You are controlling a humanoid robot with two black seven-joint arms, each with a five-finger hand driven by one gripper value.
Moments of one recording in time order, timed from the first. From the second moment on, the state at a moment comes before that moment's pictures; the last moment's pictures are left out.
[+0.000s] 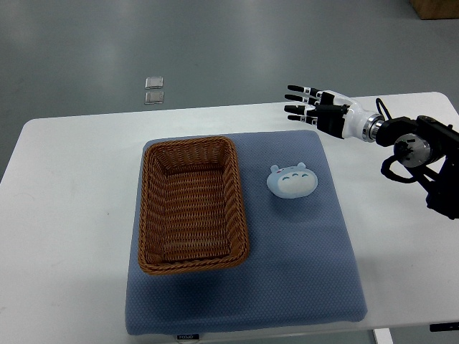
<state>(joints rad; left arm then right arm) 0.05 0.00 -0.12 -0.13 0.06 -0.05 0.04 0.87 -0.29 0.62 0.62 -0.22 0.41 -0.03</state>
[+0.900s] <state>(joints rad) 0.04 0.00 -0.12 -0.13 0.06 -0.05 0.04 0.88 -0.42 0.58 0.76 -1.16 0.56 0.43</state>
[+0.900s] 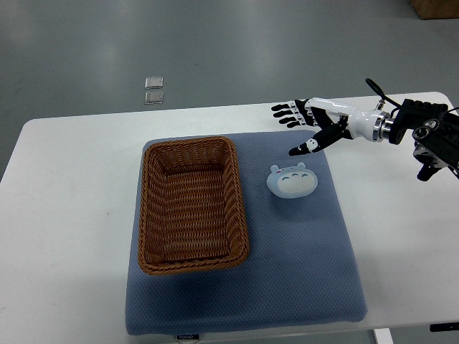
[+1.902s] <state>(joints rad) 0.04 0.00 -0.12 -0.12 0.06 -0.05 0.04 0.80 -0.48 0.34 0.92 -1.42 0.14 0.47</state>
